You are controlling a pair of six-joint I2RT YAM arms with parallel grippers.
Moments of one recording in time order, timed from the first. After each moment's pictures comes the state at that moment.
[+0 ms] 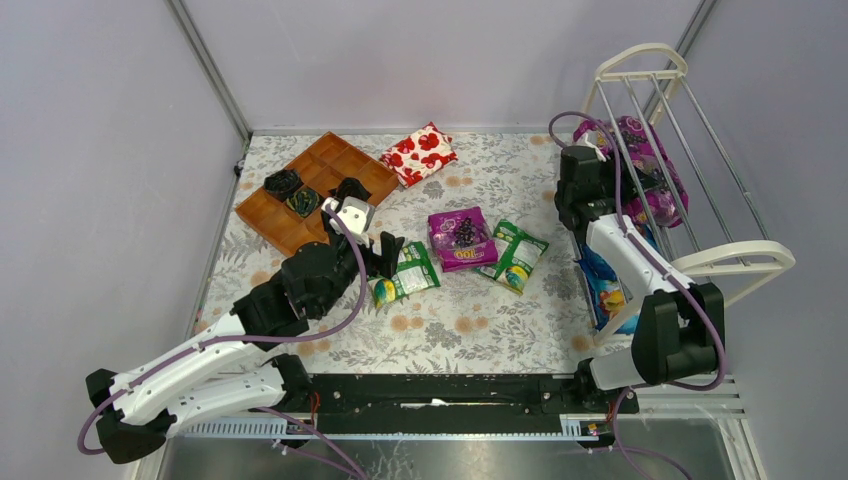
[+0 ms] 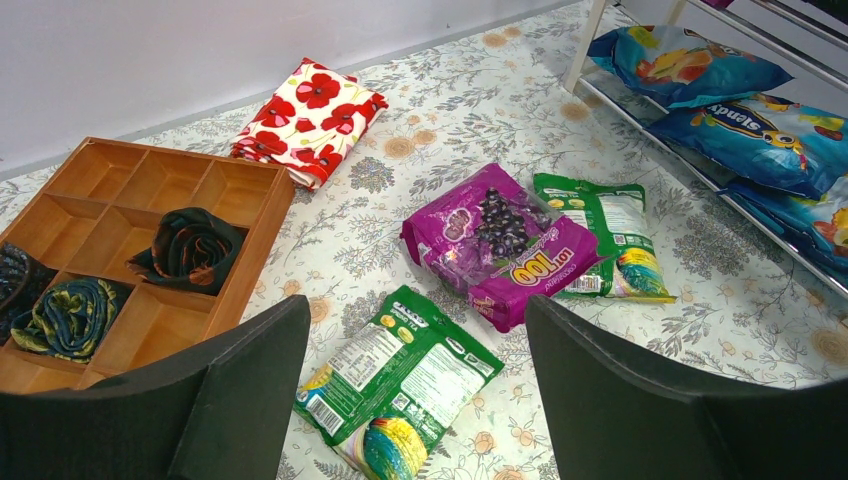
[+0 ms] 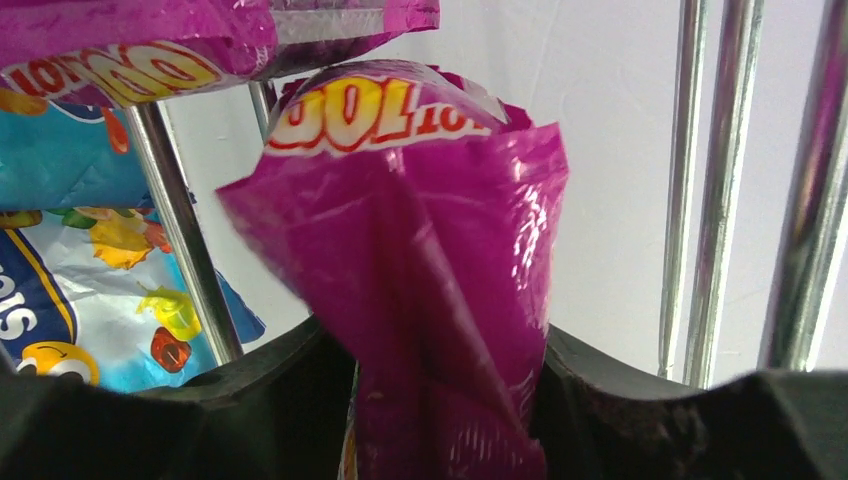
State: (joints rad) left arm -0.99 0.78 0.84 -0.22 -0.48 -0.10; right arm 0.21 1.43 1.04 -0.11 1.18 -0.86
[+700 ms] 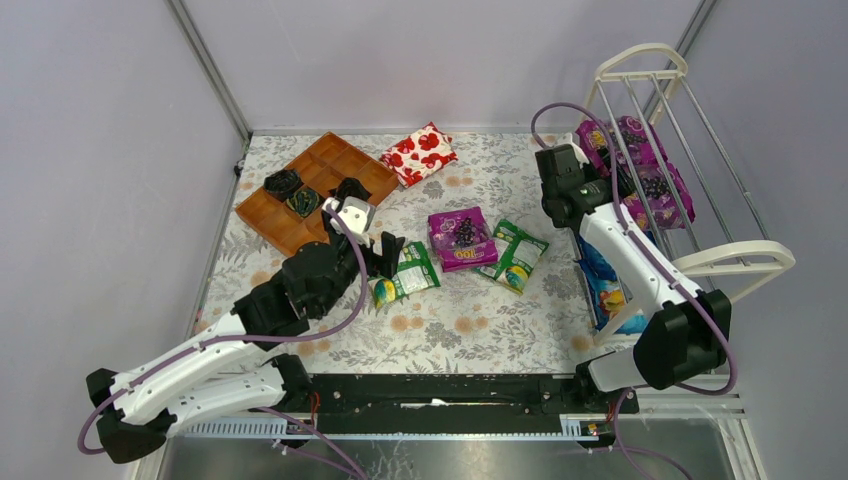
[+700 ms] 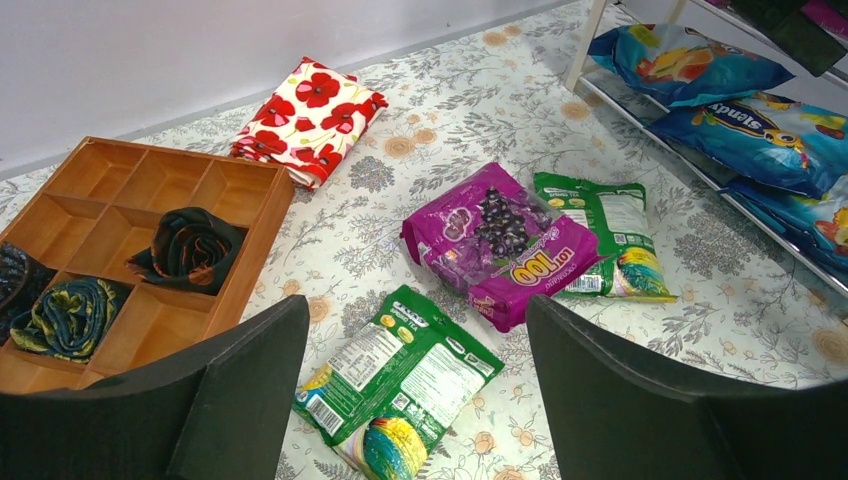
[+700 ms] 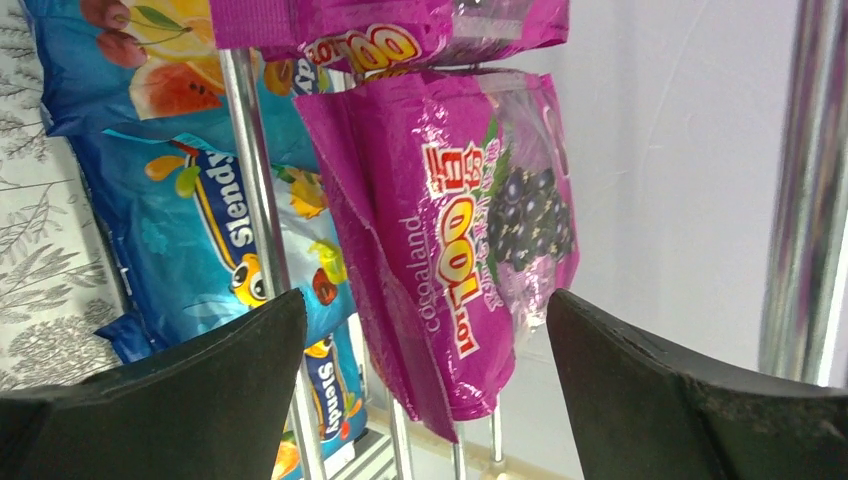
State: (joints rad) left arm -0.99 0.78 0.84 -0.22 -0.48 -0.10; right arm 0.34 1.43 1.24 -0.68 1.01 -0.39
